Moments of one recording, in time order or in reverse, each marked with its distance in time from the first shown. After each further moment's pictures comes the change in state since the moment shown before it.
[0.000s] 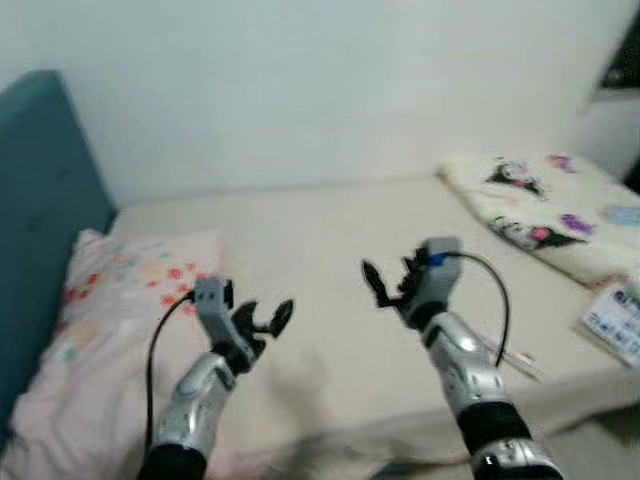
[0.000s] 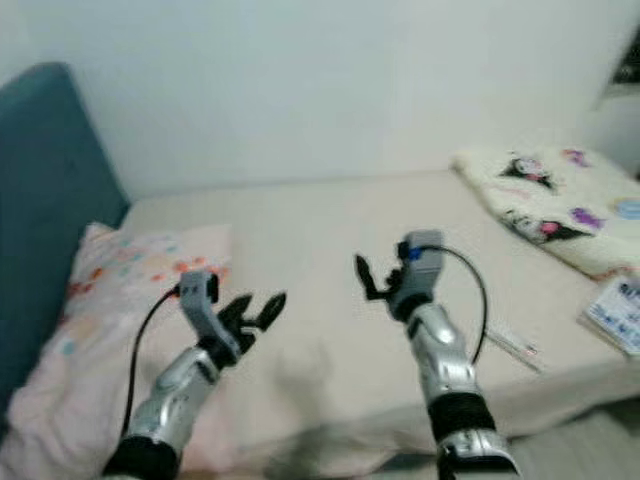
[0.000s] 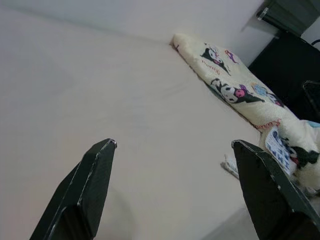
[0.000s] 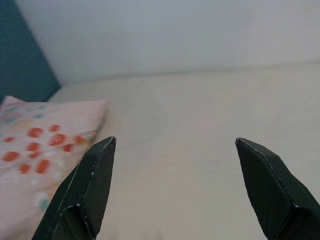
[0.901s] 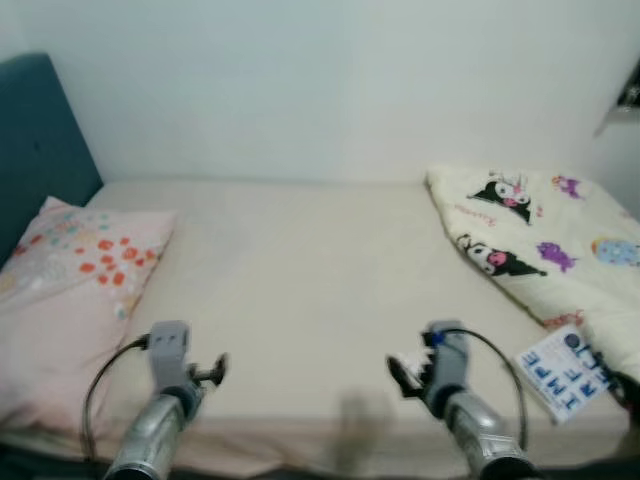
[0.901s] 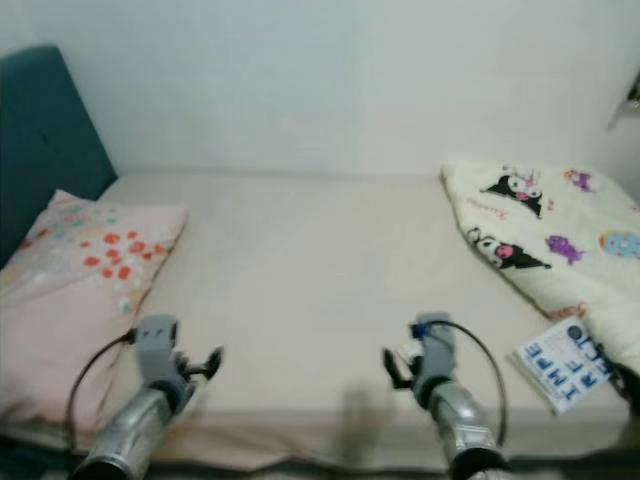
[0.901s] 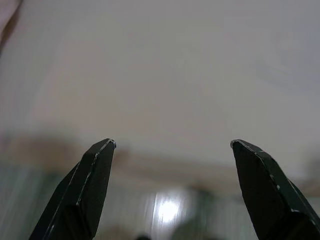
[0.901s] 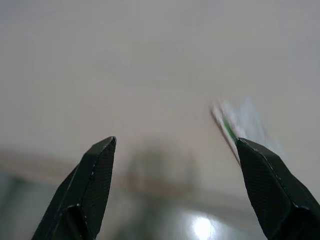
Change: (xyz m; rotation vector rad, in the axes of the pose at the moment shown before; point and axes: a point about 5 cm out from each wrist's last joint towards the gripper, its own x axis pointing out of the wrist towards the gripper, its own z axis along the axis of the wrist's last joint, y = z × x) left arm -0.076 0.093 -0.058 0.175 0.397 0.505; right arm -0.082 -0.029 -0.127 0.012 0.523 -0.177
